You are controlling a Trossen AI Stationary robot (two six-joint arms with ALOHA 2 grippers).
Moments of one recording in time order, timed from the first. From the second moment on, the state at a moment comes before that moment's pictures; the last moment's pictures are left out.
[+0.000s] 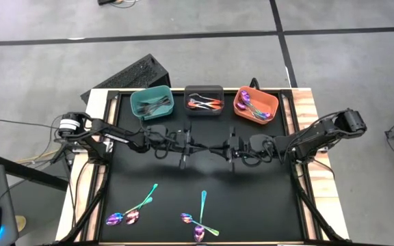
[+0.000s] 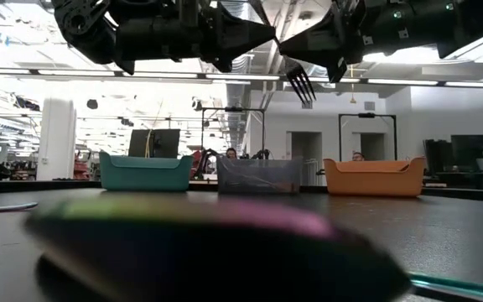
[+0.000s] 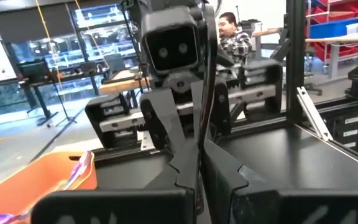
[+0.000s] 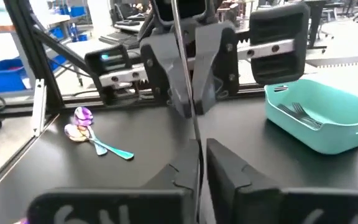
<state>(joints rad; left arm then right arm) 0.03 1.62 0.72 0.93 0.15 0.17 0.15 1.35 0.57 0.68 0.23 0.09</state>
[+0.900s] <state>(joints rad) 0.37 1.15 0.74 -0.31 -0.63 0.25 0.15 1.35 0.57 0.62 0.60 0.16</state>
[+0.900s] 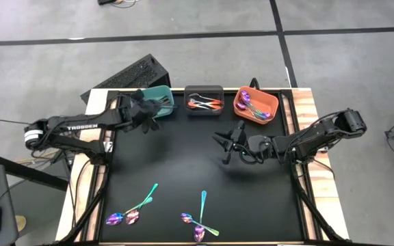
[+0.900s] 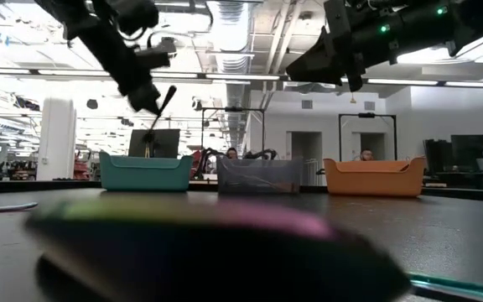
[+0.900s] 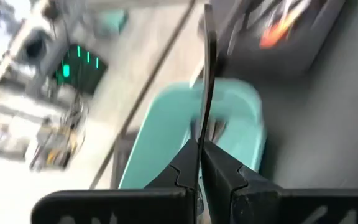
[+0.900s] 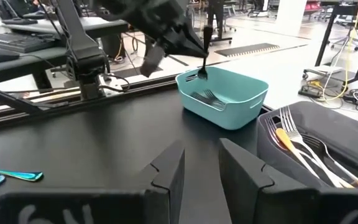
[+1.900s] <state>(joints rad) 0.54 1.58 1.15 -0.90 -0.75 0.25 0.16 1.35 0.57 0.53 0.60 0.24</state>
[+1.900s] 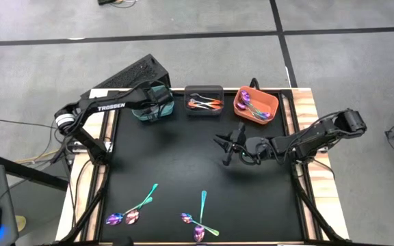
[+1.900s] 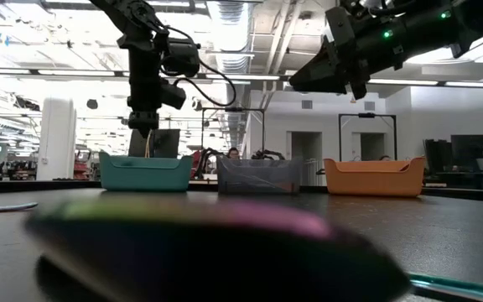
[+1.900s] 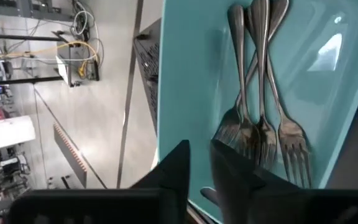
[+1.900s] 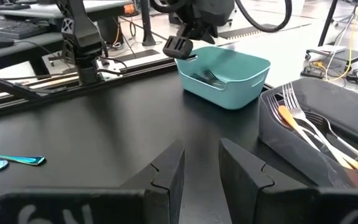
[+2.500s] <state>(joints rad) 0.20 1.23 1.03 -1.10 -0.56 -0.28 0.28 1.35 0.57 0.52 0.60 0.25</state>
